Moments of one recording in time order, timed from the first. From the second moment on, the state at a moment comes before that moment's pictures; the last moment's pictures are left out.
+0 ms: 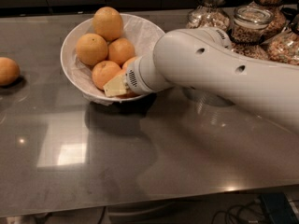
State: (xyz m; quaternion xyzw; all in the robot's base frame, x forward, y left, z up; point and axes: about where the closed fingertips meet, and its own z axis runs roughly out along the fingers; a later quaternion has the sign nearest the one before) arm 0.556 0.052 0.864 -0.24 0.88 0.20 0.35
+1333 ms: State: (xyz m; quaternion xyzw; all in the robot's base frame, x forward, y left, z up) arm 0.552 0.054 0.878 -0.26 0.87 0.21 0.36
